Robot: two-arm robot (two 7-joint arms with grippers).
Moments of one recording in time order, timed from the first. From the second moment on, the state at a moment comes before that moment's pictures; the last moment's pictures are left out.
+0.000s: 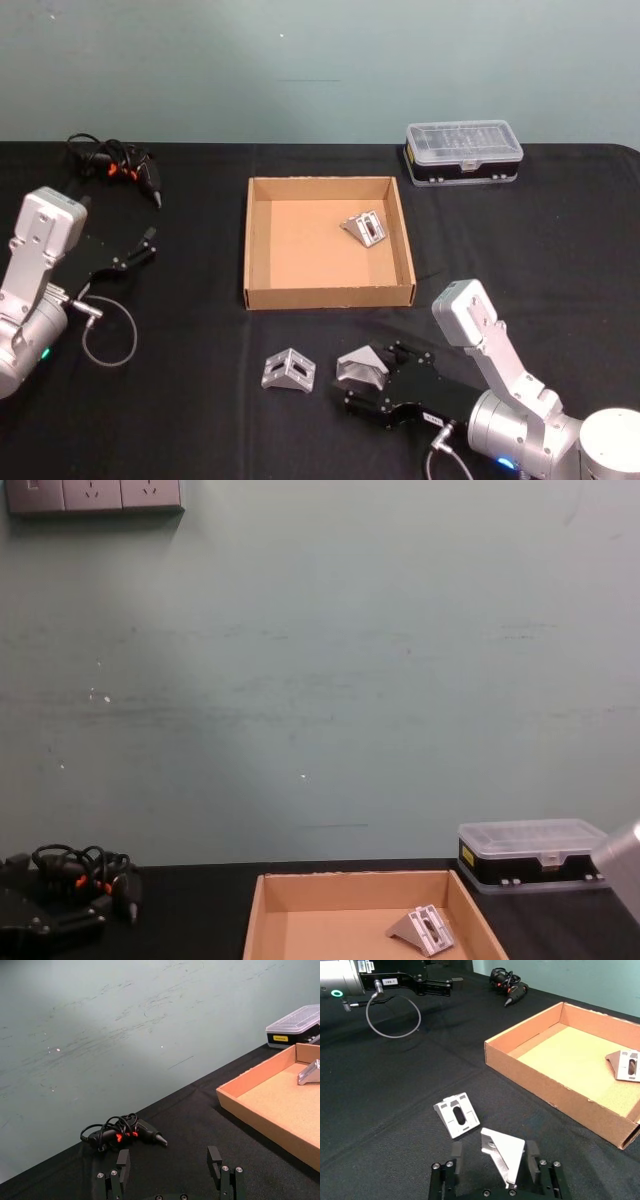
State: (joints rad) left arm -0.20 0.60 0.45 -1.41 -0.25 -0.12 0.03; right arm 0.03 0.47 -0.45 -1.63 0.25 0.19 0.43
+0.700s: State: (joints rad) left arm -0.20 0.60 0.45 -1.41 -0.25 -0.12 0.03; right arm 0.03 0.48 -0.45 -1.63 0.26 0.19 0.43
